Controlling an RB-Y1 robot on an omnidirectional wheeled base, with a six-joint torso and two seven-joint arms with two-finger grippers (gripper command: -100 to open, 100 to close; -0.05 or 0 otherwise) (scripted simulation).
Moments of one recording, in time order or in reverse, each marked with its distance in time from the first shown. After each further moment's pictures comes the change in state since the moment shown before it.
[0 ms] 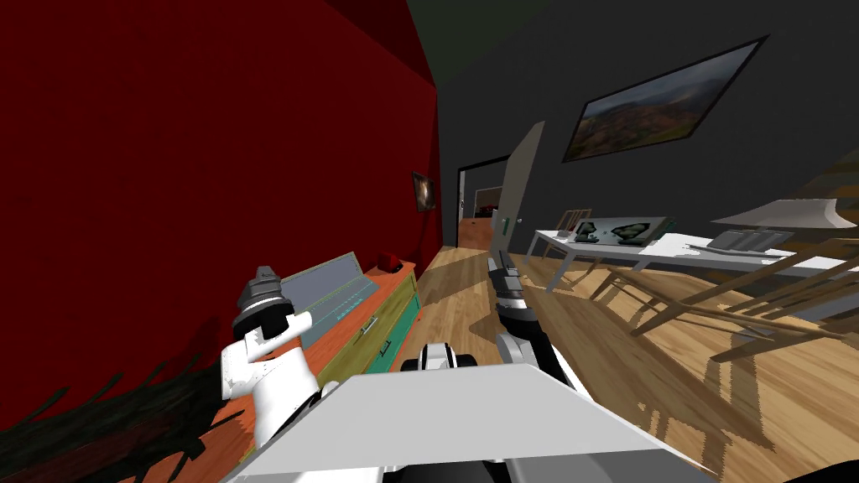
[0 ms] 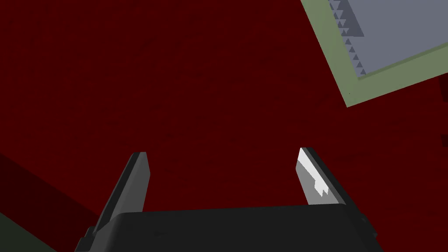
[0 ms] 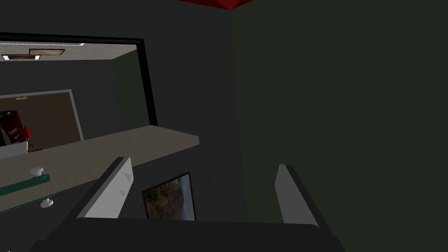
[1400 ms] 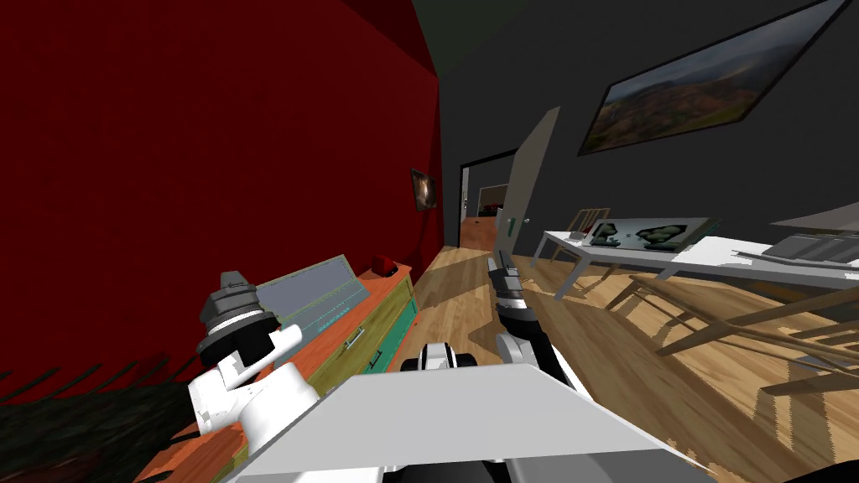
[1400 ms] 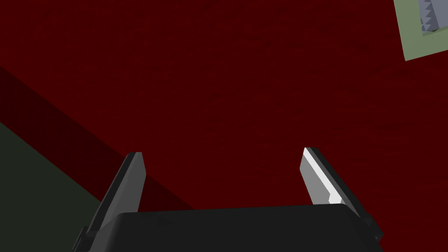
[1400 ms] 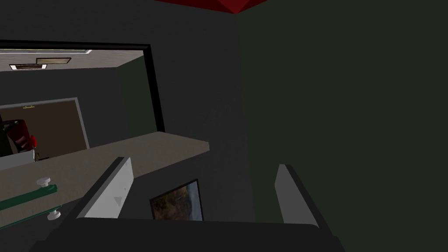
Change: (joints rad) left arm 0.015 -0.081 0.121 -0.068 0.036 -0.209 0.010; right arm 0.000 0.000 0.000 0.000 0.000 0.000 0.000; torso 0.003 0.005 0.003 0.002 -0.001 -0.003
